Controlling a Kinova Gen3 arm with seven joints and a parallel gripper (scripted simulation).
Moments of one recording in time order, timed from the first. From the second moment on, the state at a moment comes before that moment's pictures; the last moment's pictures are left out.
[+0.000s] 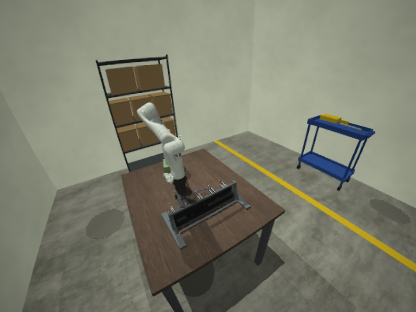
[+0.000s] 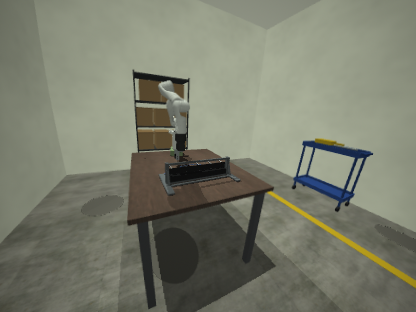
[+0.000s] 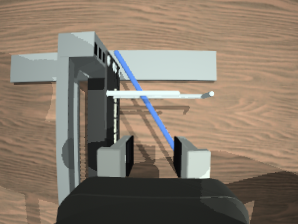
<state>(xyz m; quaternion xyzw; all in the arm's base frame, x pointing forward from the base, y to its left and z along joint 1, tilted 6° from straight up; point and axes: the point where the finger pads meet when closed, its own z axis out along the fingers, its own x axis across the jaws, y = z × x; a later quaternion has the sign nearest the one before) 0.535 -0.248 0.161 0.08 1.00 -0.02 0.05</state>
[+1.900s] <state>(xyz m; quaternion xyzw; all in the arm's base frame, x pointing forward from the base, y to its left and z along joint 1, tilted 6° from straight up) 0.535 -0.248 0.164 0.08 1.00 -0.02 0.05</state>
